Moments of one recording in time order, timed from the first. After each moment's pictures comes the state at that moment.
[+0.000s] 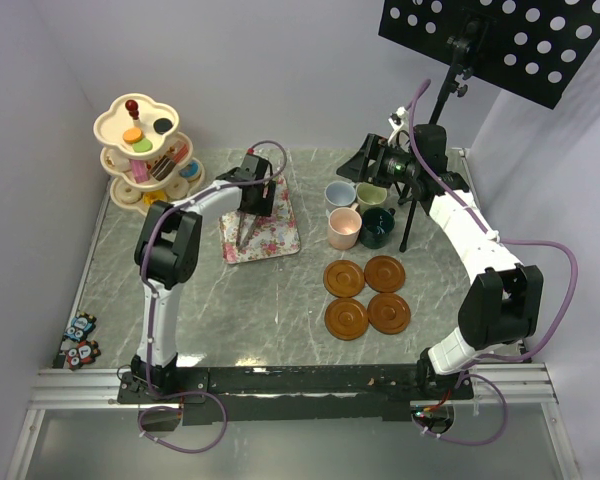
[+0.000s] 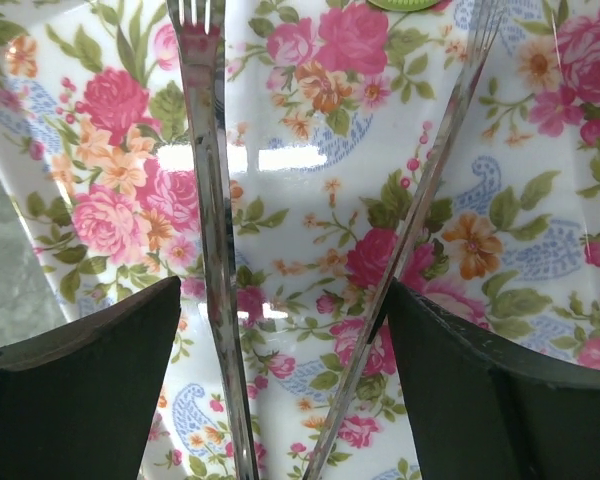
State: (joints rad) left arm -0.41 2.18 1.66 -0.43 -0.25 -0.19; right arm 0.15 1.54 1.37 -0.25 -0.61 0.47
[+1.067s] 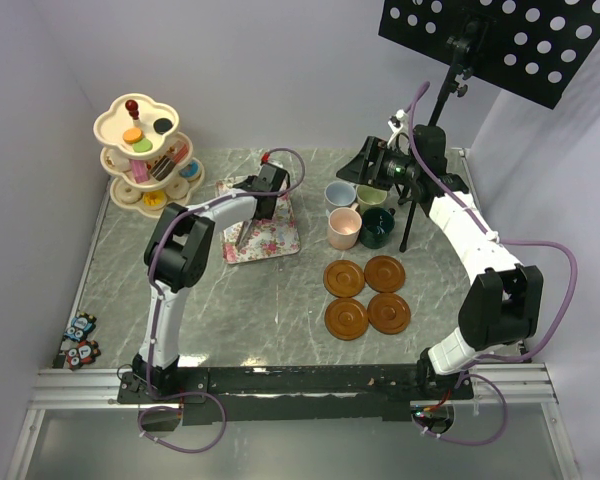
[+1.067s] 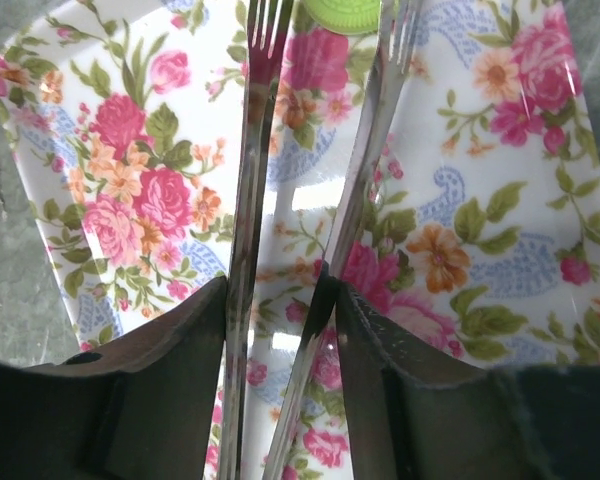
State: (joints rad) left arm -0.51 2.20 1.62 -0.33 -0.47 -0.15; right arm 0.15 1.54 1.36 -0.25 -0.62 0.48
